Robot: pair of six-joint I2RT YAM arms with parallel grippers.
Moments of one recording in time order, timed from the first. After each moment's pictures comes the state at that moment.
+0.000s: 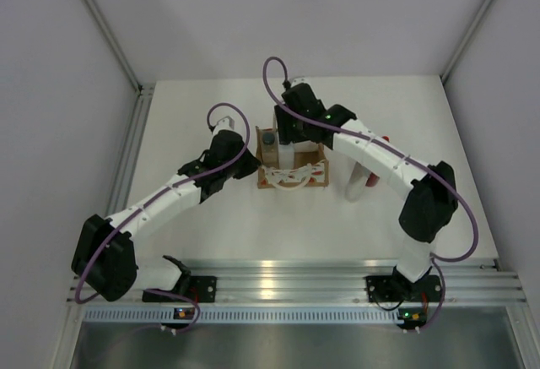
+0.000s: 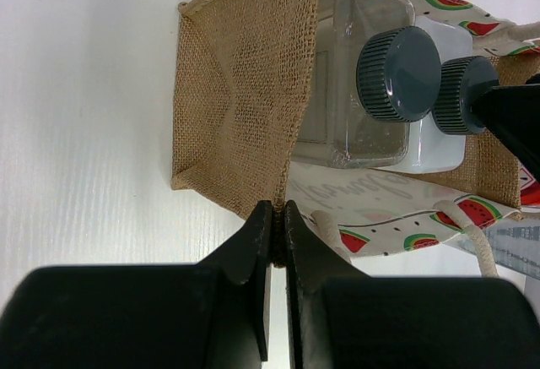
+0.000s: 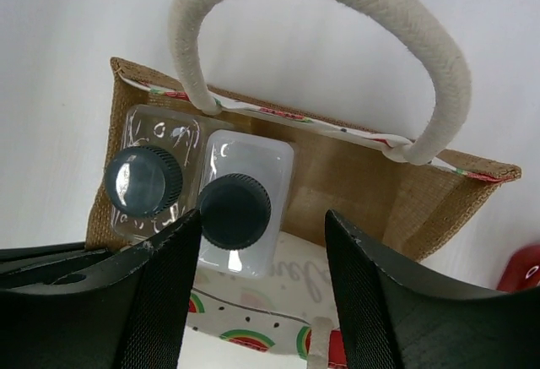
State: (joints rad) left arm -0.58 1.31 0.90 -0.22 -0.12 -0.86; right arm 0.74 1.79 1.70 -0.68 0.26 0.38
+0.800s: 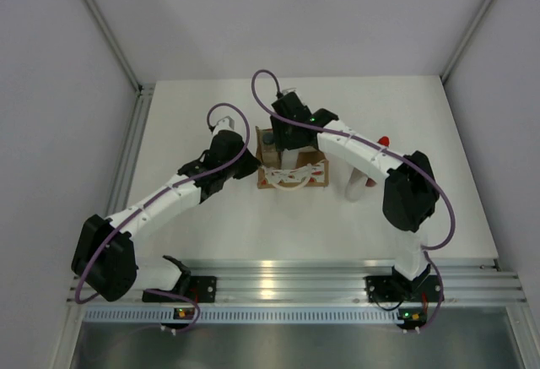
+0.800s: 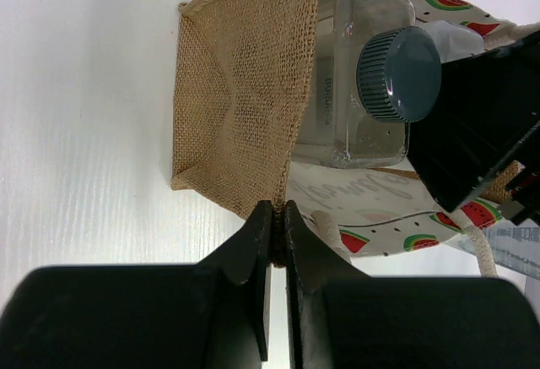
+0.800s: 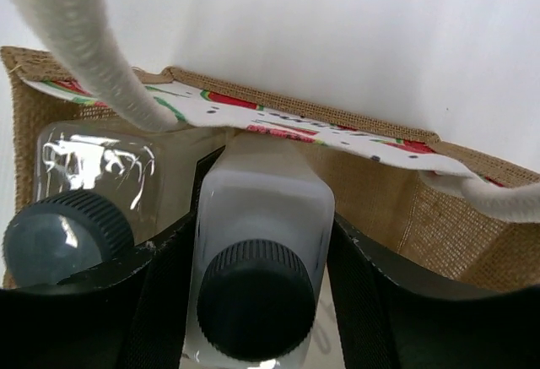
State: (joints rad) left arm -0.58 1.31 0.90 -0.22 -0.12 -0.86; right arm 0.74 1.93 1.71 -0.67 0.28 0.39
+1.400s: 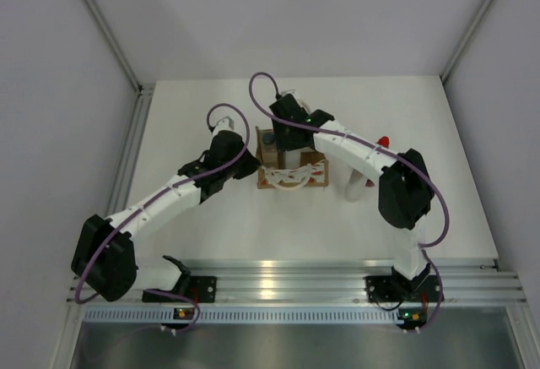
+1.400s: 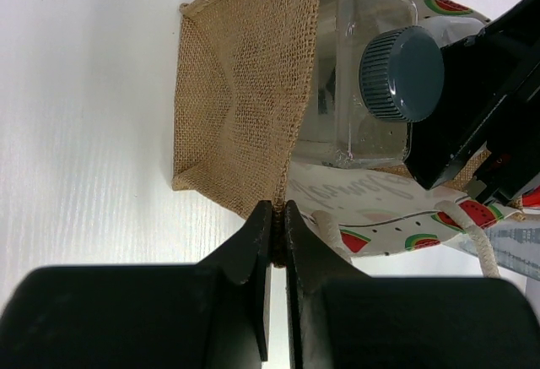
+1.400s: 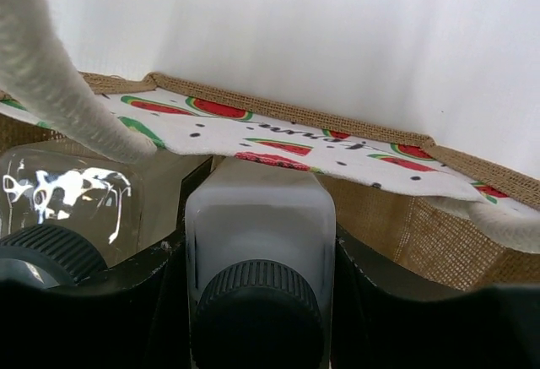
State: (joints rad) left arm -0.58 1.31 0.90 -0.22 -0.13 -0.85; right arm 0.75 1.97 1.72 -0.66 0.31 0.39
